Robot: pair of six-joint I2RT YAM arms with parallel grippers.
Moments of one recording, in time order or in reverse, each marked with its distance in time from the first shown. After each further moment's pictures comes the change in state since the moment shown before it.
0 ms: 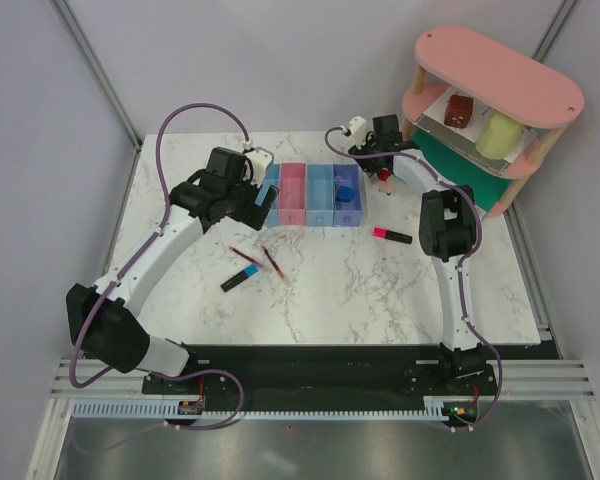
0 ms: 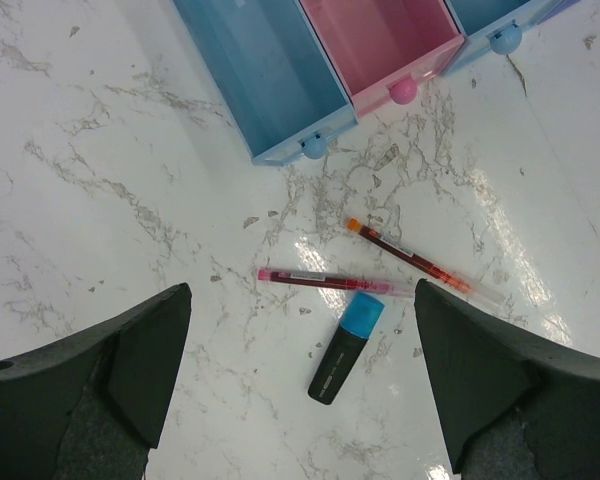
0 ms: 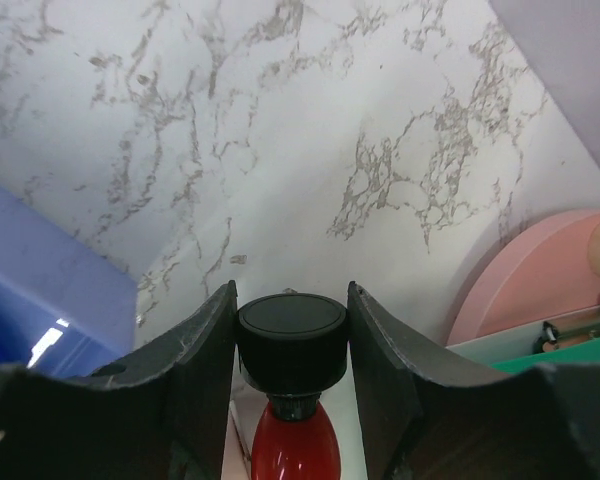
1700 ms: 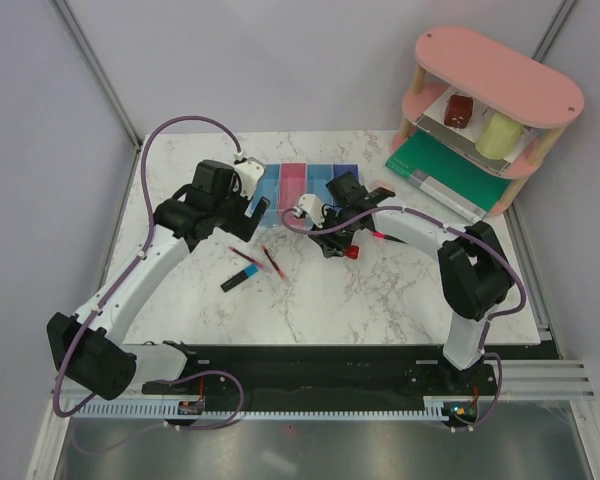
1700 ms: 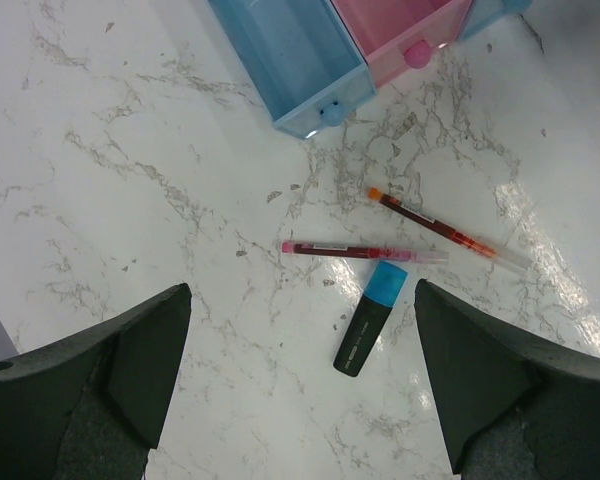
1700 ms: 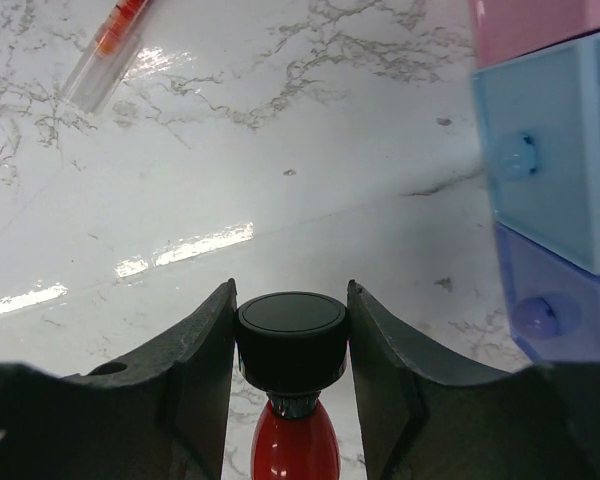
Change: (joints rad) left arm 0.000 -0.153 -0.110 0.002 -0.019 0.070; right arm 0.381 -0.657 -0.760 -0.202 -0.232 0.016
